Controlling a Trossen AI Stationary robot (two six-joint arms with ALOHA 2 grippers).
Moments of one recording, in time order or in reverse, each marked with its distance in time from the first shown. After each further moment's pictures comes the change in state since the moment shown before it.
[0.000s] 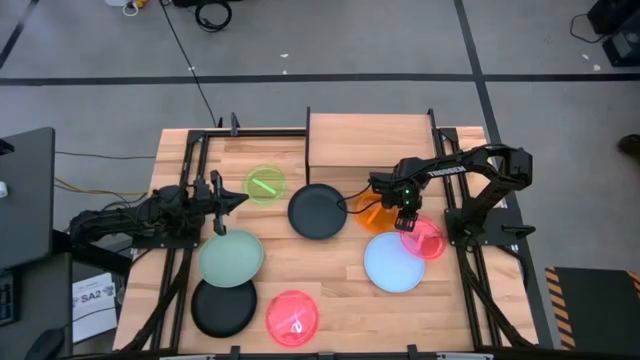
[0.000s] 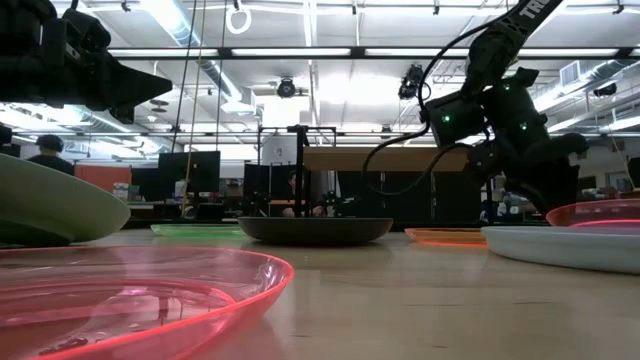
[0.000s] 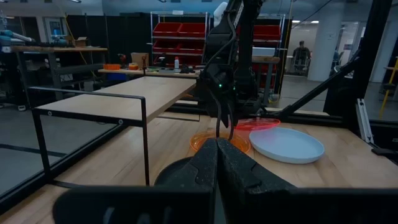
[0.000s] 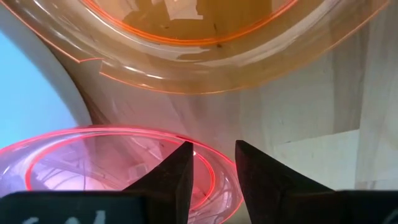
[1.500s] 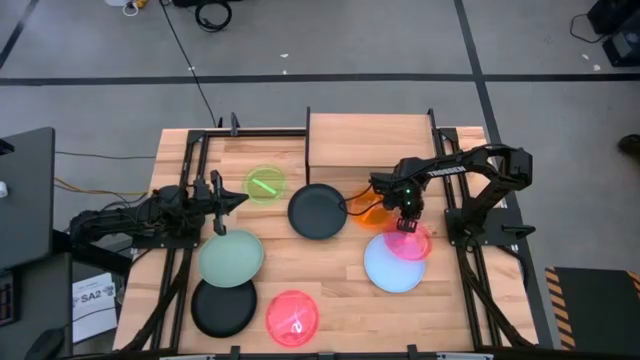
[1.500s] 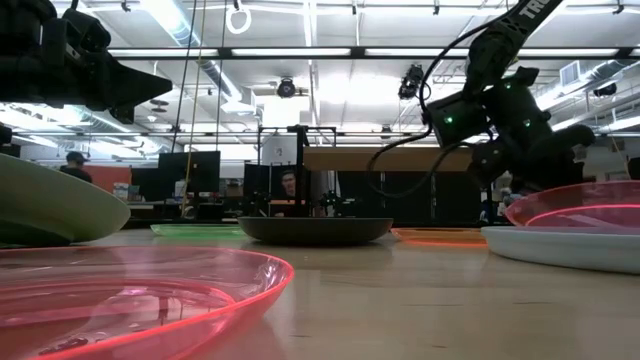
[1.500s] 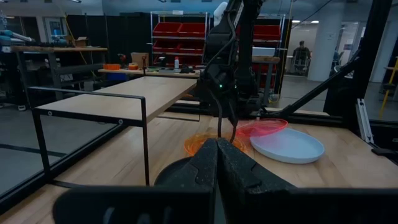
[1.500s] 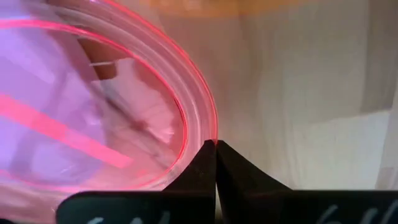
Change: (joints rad) left arm 0.000 0.000 0.000 0.000 0.000 0.000; right arm 0.000 0.000 0.003 -0.056 -0.053 0.000
